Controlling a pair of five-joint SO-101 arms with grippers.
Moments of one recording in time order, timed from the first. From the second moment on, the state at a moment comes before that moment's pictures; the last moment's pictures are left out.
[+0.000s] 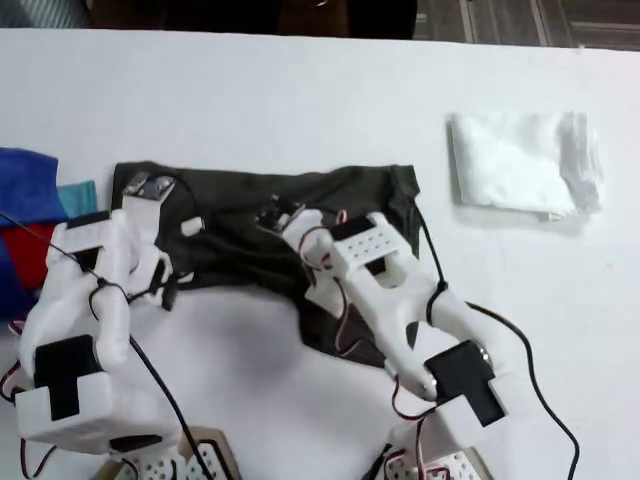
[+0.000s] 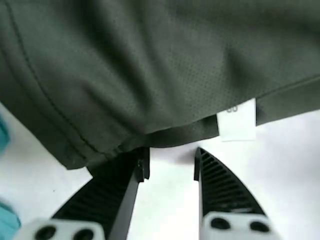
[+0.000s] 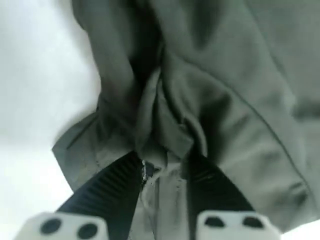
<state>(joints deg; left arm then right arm) -23.4 2.3 37.8 59.6 -25.5 -29.1 2.8 30.8 61.6 33.5</state>
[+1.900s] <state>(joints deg) -23.4 2.3 37.8 59.4 -25.5 -25.3 7.2 18.1 66.2 33.2</state>
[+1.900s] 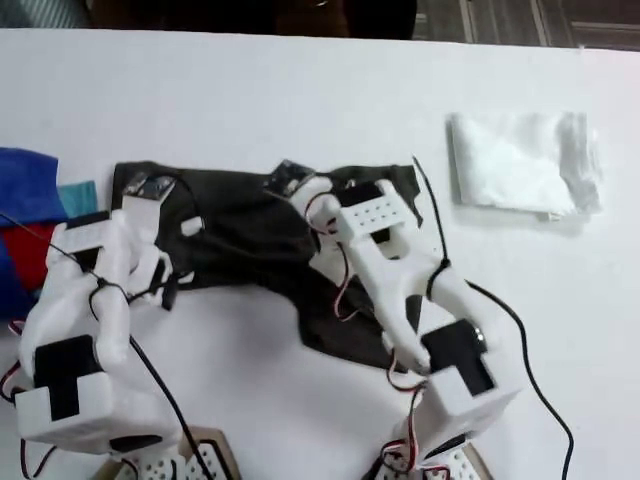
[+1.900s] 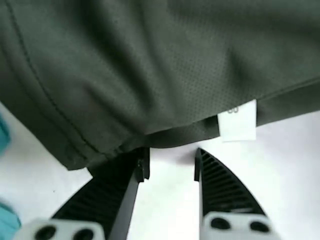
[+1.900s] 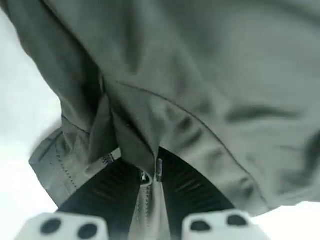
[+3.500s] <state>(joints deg) -23.4 2.3 37.8 59.4 -25.5 -28.8 -16.0 39.3 78.4 38.8</state>
